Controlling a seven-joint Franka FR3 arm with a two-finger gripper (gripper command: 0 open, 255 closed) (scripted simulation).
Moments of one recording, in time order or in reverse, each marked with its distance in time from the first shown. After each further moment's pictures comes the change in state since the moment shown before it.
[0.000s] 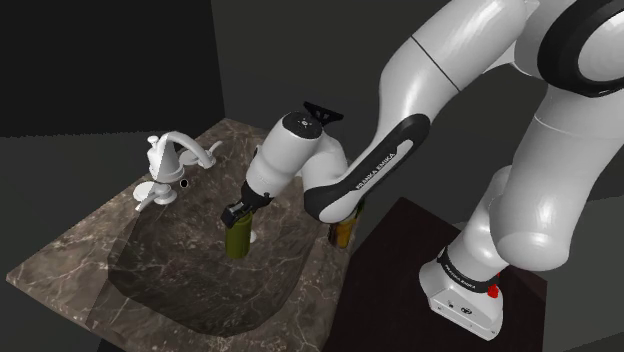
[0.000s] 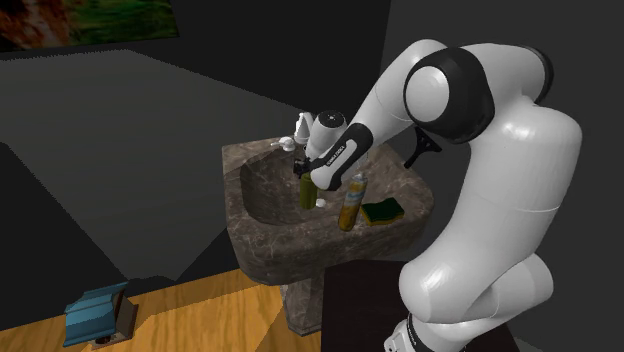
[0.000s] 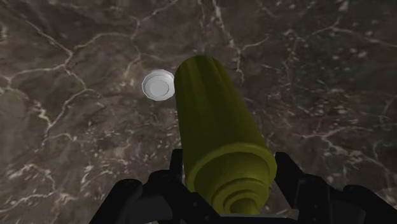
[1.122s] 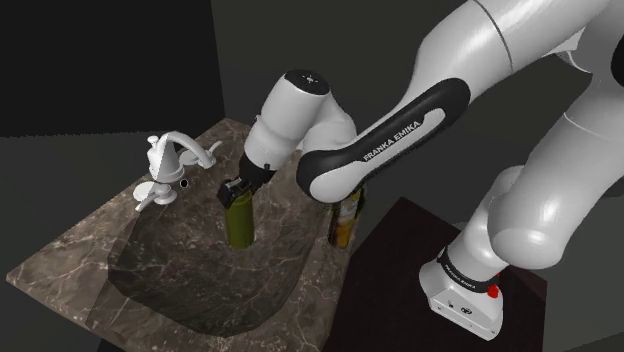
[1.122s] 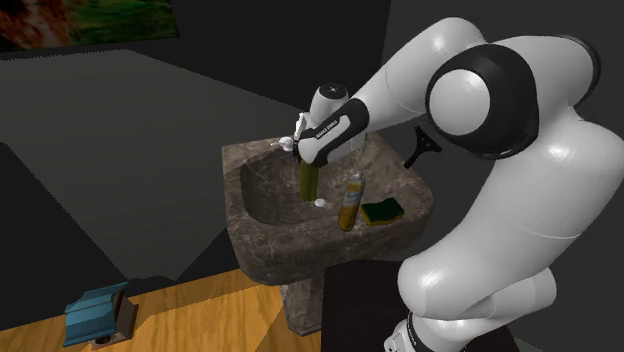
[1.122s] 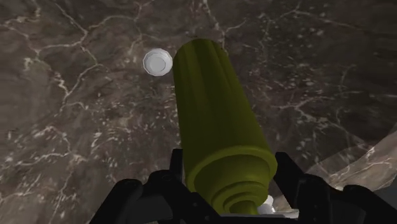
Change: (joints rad) arm -0.088 -0.177 0.134 0.012 0.312 -0.176 -0.246
